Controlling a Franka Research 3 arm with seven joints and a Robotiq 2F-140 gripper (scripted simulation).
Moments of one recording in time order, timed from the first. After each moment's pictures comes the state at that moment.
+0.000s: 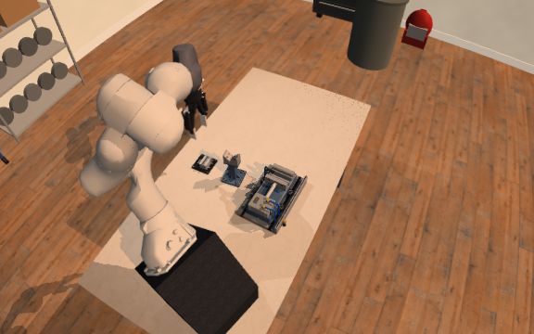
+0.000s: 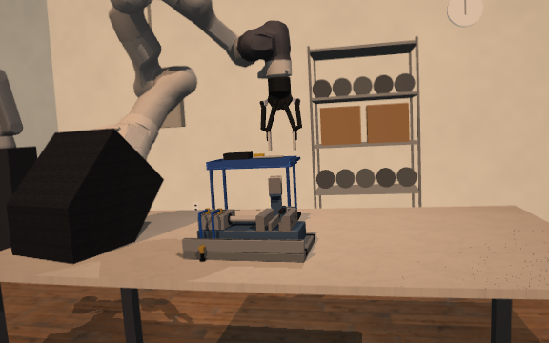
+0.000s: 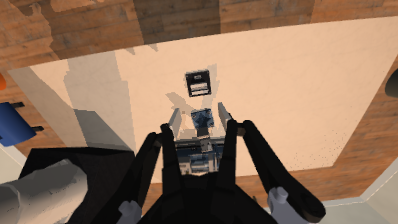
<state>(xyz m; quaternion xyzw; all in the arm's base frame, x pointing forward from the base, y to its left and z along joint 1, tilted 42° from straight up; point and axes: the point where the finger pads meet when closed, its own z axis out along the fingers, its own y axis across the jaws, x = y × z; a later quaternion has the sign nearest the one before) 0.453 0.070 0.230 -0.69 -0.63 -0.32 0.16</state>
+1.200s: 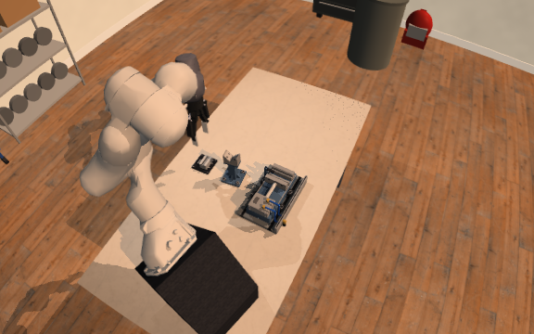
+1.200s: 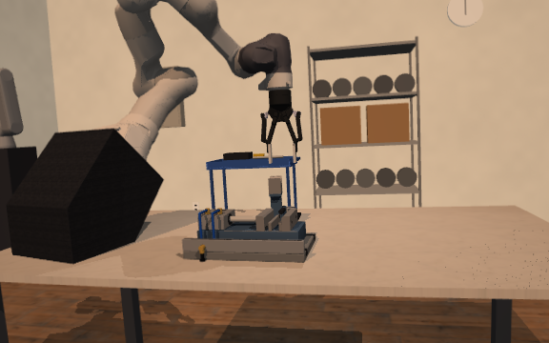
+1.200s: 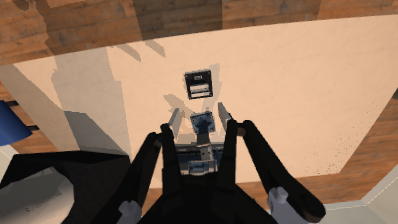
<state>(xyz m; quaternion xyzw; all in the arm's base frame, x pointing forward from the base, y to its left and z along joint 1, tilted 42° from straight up) 0.462 0.094 0.198 -0.69 -0.63 -0.31 0.16</state>
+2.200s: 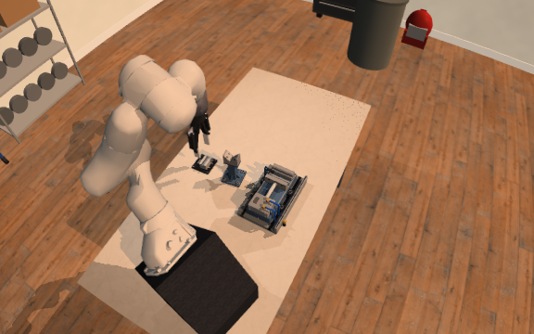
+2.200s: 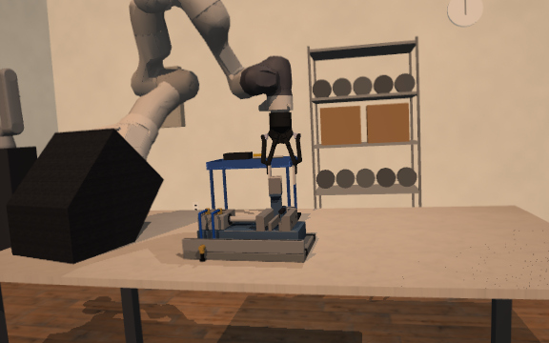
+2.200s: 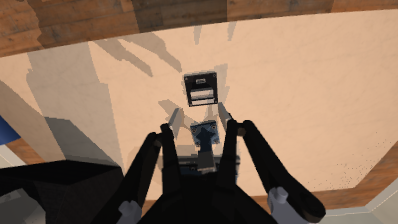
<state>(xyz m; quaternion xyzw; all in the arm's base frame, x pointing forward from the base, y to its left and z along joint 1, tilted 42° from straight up) 0.474 0.140 0.143 -0.69 -0.64 -0.31 0.17</state>
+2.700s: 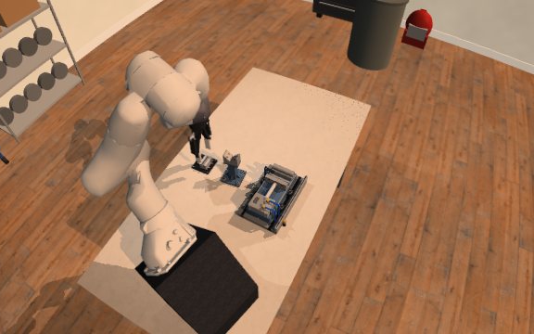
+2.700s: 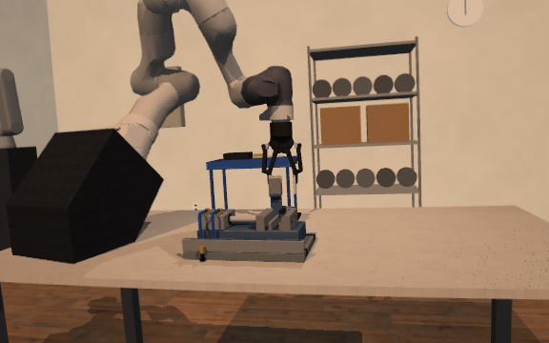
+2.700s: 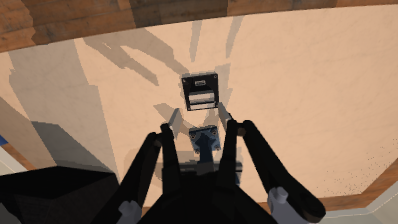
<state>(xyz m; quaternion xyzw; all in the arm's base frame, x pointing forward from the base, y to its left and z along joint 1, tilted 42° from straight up) 0.483 0.160 0.119 -0.69 -0.64 -0.31 0.16</state>
